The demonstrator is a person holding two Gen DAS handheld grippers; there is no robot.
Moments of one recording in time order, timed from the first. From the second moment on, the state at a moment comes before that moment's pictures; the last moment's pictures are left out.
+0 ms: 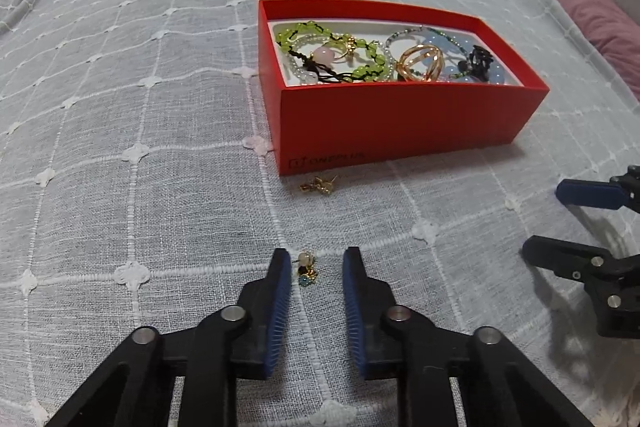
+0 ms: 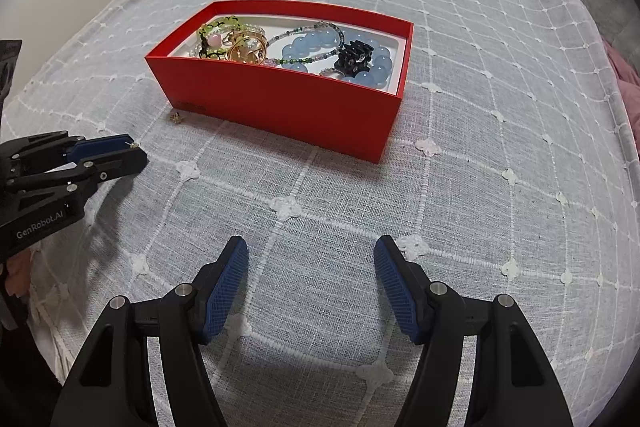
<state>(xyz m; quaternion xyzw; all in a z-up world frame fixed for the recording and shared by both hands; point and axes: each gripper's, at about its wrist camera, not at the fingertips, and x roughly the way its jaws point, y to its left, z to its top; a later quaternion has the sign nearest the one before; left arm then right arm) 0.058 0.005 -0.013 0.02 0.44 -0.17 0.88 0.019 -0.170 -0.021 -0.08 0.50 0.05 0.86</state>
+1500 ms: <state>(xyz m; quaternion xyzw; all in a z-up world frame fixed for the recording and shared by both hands) 0.048 0.070 -0.007 -0.02 0.46 -0.06 0.89 0.086 -0.051 -0.042 -0.03 0.43 0.05 0.90</state>
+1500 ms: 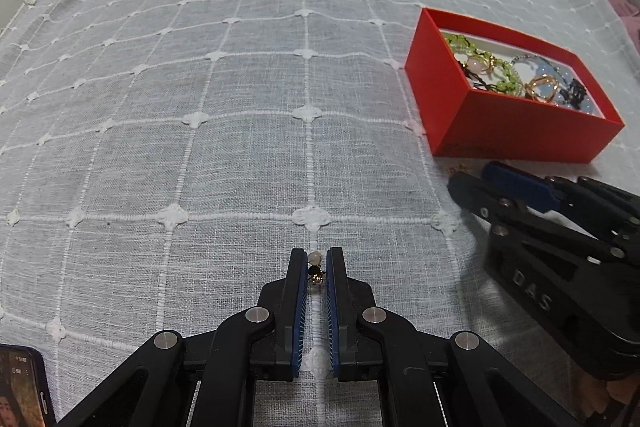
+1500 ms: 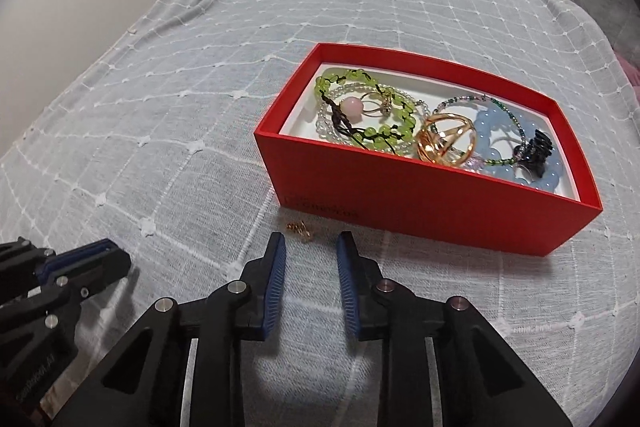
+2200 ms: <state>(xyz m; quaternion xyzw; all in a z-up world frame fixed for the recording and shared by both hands) 0.051 0.064 0.002 -0.02 0.45 -0.06 0.89 0.072 -0.068 -0.036 -0.03 0.43 0.08 0.90</state>
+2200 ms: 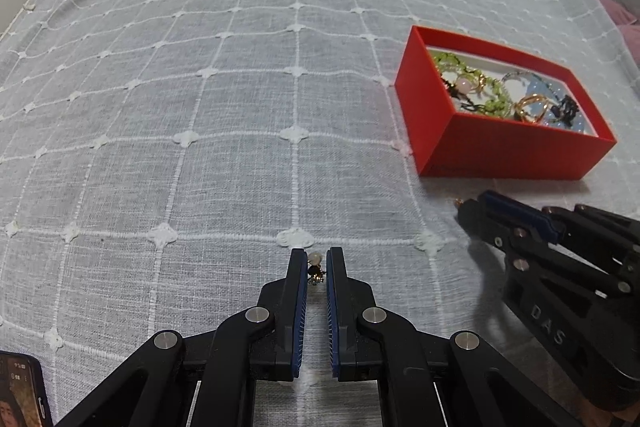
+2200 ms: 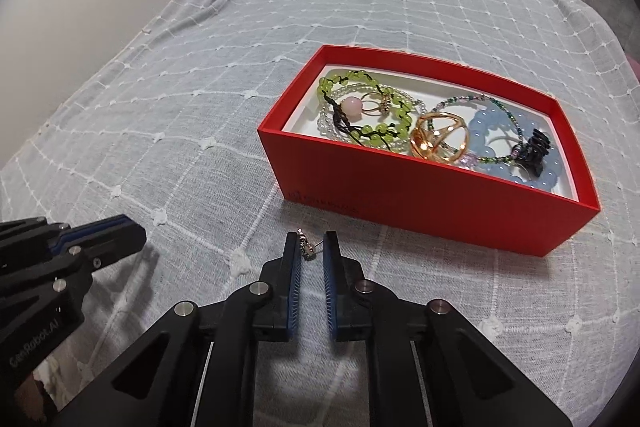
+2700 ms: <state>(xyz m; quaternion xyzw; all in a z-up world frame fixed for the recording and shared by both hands) 0.054 0.044 0.014 -0.03 0.44 -0.07 0.89 0.041 -0.110 -0.014 -0.02 0.43 0.08 0.90</state>
